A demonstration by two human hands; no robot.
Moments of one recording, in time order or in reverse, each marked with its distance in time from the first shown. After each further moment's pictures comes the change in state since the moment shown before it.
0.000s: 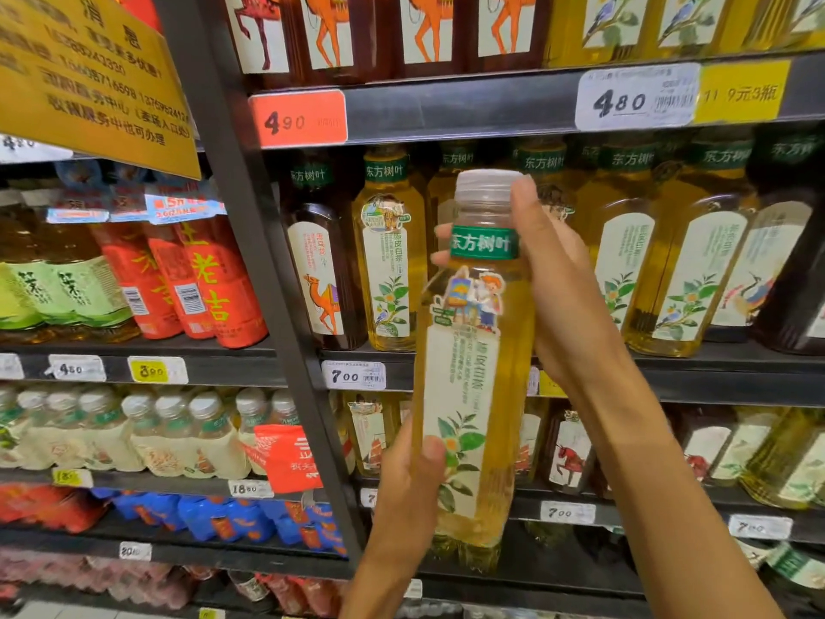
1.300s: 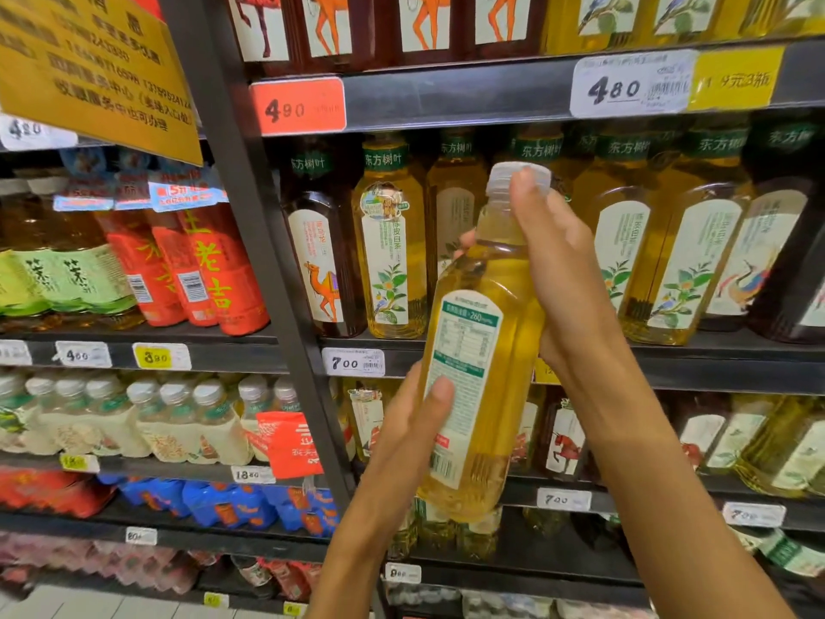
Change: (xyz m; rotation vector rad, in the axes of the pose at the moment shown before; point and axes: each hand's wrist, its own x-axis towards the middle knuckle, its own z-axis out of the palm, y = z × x) left_hand 0.008 0.021 -0.002 0.078 -0.154 -0.008; right_hand -0.003 0.003 -0.002 0.013 0.158 0.044
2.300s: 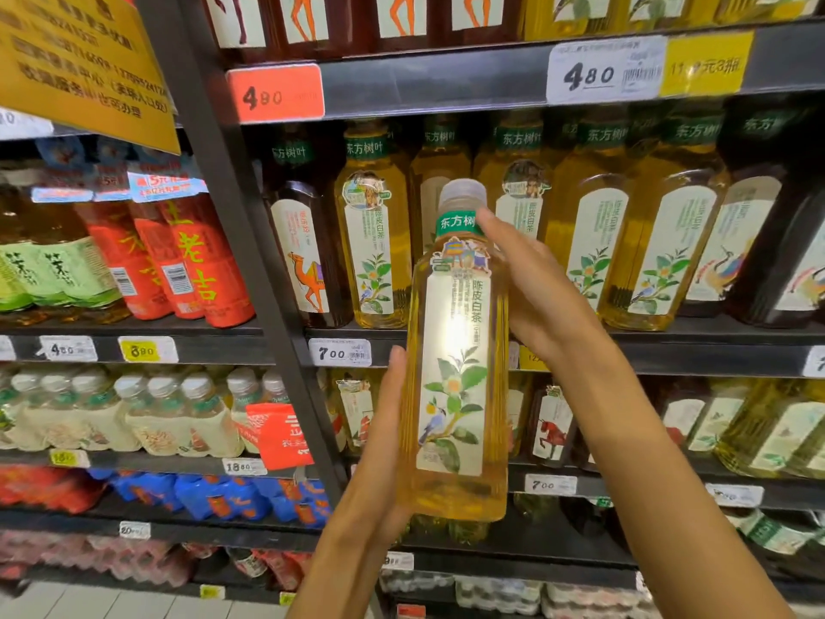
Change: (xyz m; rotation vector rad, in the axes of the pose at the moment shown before) left_hand 0.001 -0.005 0.010 -0.484 -0.006 -0.272; right_hand 0.005 0.018 -0.018 0.129 -0.112 0.330
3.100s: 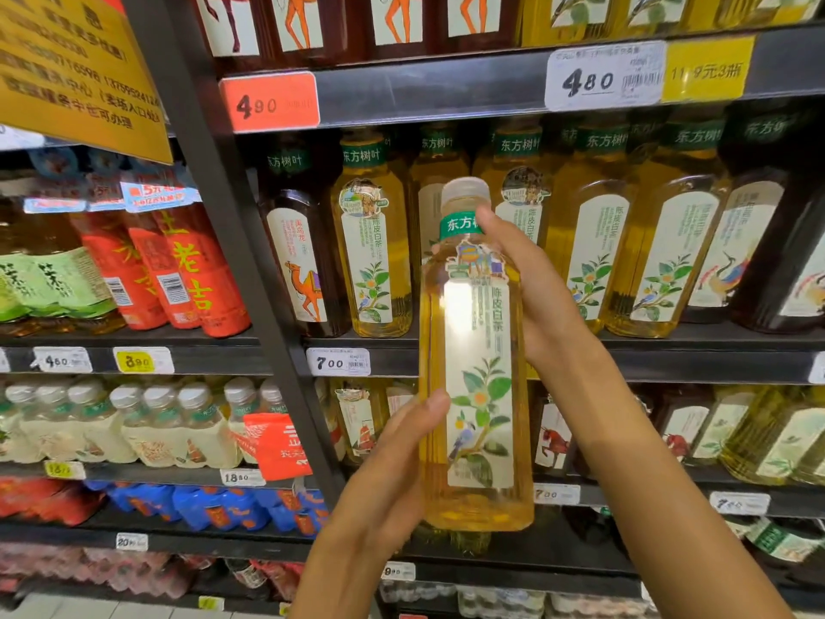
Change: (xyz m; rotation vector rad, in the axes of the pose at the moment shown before) left_hand -0.003 0.003 -0.005 -0.001 -0.113 -0.070; right_hand 0.014 0.009 -0.006 0.270 -0.125 0.046
